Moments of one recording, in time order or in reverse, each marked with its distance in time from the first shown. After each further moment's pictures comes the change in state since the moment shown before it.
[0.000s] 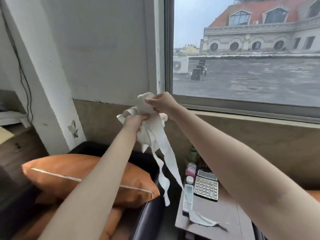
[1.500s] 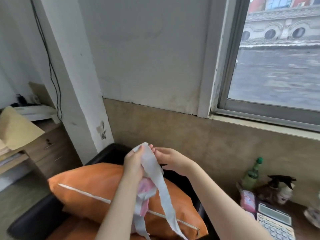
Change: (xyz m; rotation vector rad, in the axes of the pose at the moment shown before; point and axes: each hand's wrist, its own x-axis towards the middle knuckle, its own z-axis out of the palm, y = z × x) left_hand 0.142 -0.056 -0.183 -0.254 0.292 -0.104; right_hand 0.111 0.097 0.211 0.302 -0.620 0.223
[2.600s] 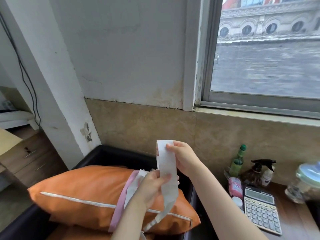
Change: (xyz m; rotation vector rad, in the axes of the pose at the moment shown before) left_hand -0.056 -0.065 0.003 0.329 -0.545 -0.225; right_hand -0.046 0.022 -0.020 0.443 0.372 -0.129
